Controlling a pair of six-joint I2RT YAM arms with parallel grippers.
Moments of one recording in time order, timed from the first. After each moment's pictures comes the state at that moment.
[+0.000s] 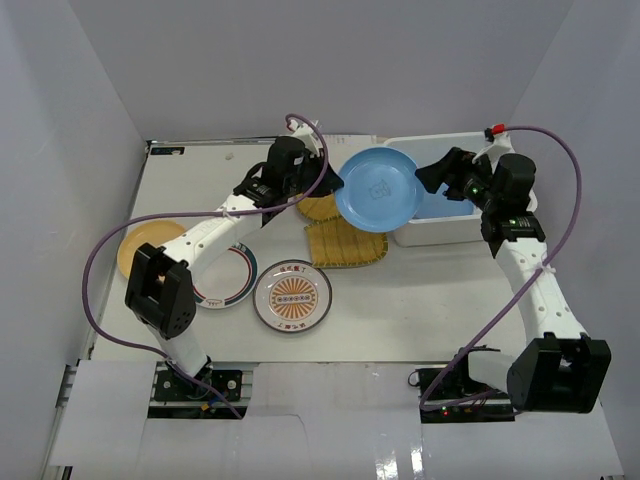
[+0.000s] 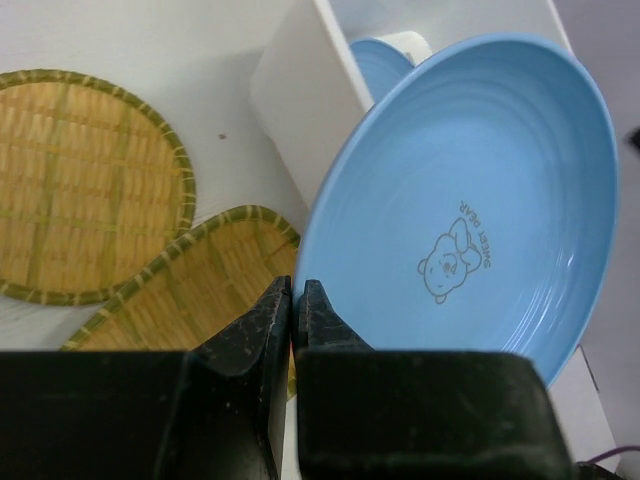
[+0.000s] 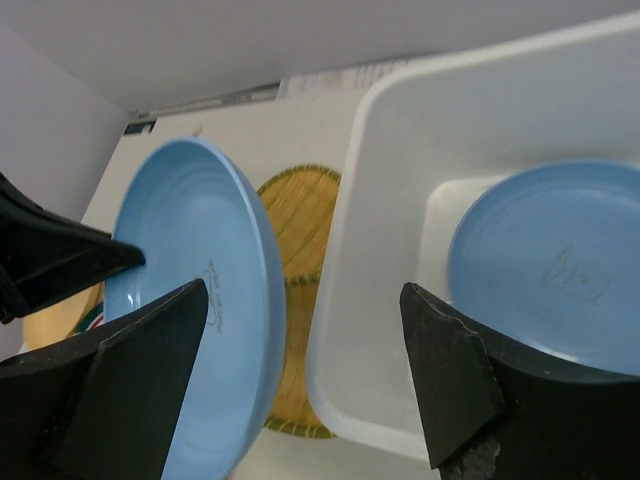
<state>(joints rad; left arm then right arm) -0.58 1.71 1.45 -0.14 0.16 -0.53 0.01 1.14 1.02 -0.03 -0.43 0.41</state>
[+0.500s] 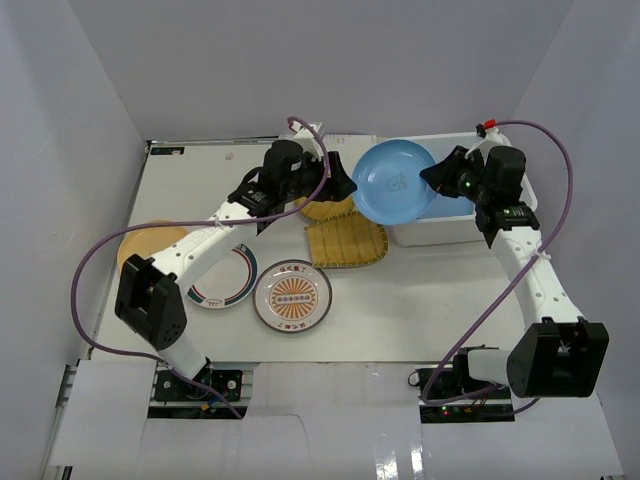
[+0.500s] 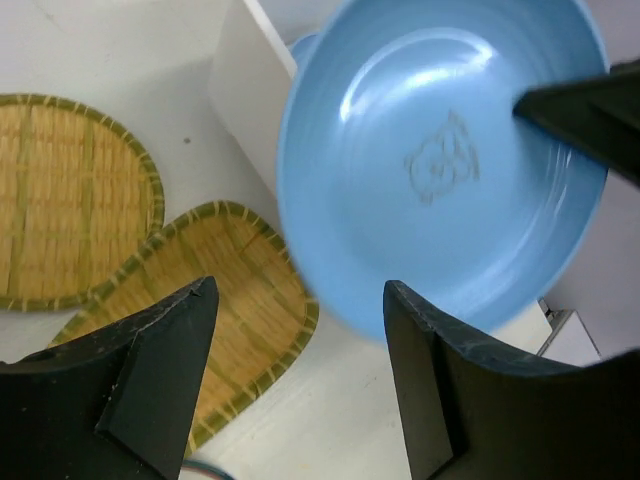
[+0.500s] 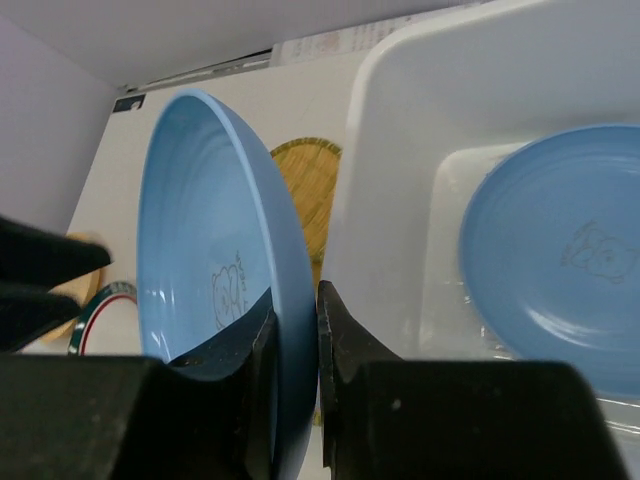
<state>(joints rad) -0.63 1.66 1.45 -0.11 0.20 -0.48 0.06 1.24 1.06 -0.12 -0.45 0.42</state>
